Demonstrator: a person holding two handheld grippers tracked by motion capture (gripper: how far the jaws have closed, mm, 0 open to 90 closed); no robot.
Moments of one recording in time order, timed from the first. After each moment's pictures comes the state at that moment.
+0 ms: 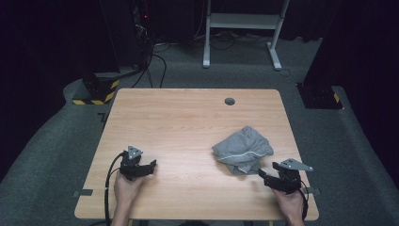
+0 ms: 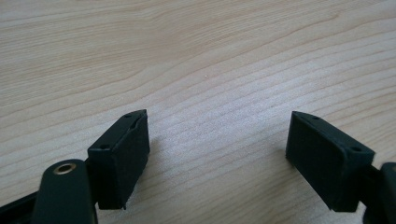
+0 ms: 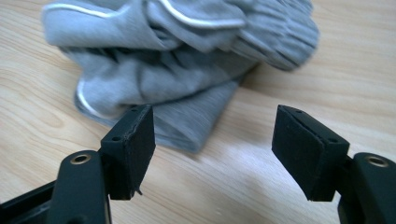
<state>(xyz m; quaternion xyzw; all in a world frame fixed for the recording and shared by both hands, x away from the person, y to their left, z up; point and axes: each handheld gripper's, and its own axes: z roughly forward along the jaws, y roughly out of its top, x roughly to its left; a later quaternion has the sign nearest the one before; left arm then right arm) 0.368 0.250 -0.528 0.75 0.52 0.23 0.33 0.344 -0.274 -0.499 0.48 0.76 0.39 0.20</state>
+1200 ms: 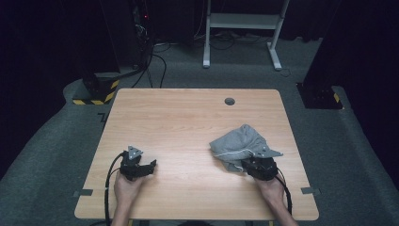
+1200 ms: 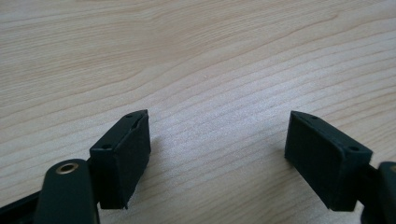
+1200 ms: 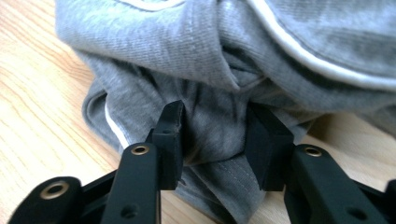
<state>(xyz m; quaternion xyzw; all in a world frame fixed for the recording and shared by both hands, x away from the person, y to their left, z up) 0.368 0.249 -0.528 0.75 0.52 0.23 0.33 0.389 -0.217 -0.514 0.42 0.82 0.36 0.17</state>
